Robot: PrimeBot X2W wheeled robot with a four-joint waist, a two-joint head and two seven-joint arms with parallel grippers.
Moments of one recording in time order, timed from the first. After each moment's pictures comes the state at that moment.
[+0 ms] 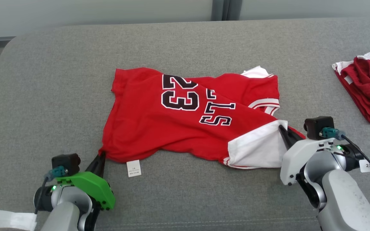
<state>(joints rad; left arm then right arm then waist) -0.31 0.17 -0.25 0.66 -0.46 -0.12 -0.06 -0.27 -0.10 0.06 0.28 0.13 0.13 0.24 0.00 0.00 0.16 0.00</state>
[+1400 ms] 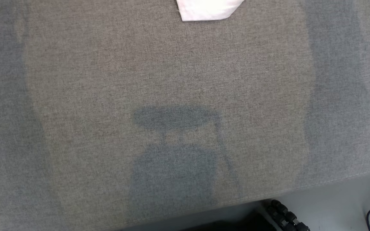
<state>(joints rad) -1.52 0.24 -0.01 0.48 -0.72 -0.08 0.04 -1.68 -0.30 0.30 0.75 0.00 0.13 -0.17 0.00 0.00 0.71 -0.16</state>
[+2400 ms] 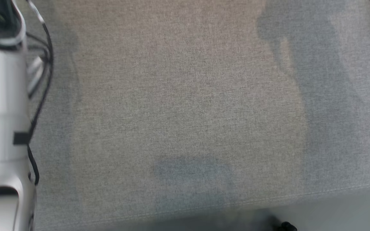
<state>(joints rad) -1.20 0.20 -0.13 0.51 -0.93 -0.13 -0.21 -1.46 -0.23 0.17 0.59 -0.38 0.13 -0.26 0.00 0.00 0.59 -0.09</state>
